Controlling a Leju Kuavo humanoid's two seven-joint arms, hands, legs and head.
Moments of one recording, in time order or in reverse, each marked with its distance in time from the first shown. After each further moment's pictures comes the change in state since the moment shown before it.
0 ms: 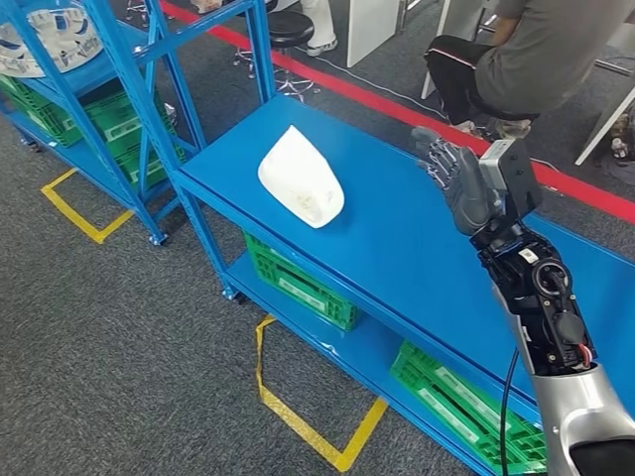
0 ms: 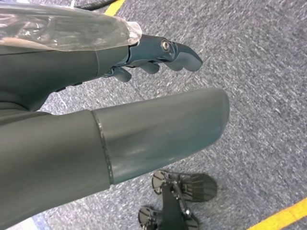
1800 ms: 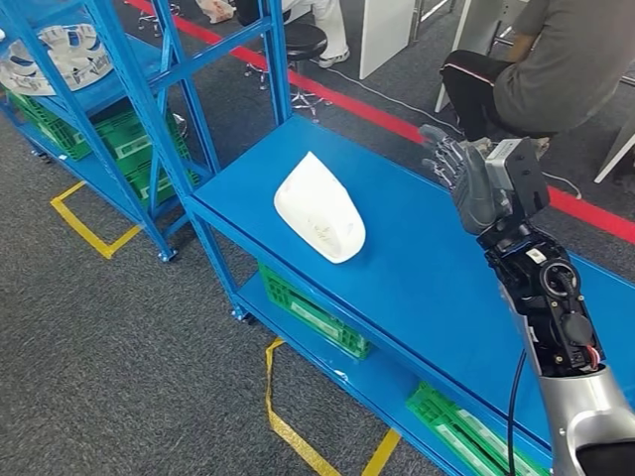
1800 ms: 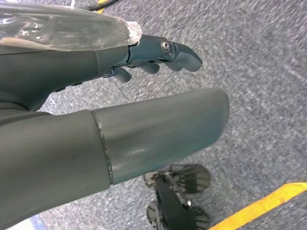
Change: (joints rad) left arm 0.008 -0.009 0.000 0.000 -0.002 -0.002 0.003; right arm -0.005 -0.011 0.003 -0.006 0.010 0.007 0.006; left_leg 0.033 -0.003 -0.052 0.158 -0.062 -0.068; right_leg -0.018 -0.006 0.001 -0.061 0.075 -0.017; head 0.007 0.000
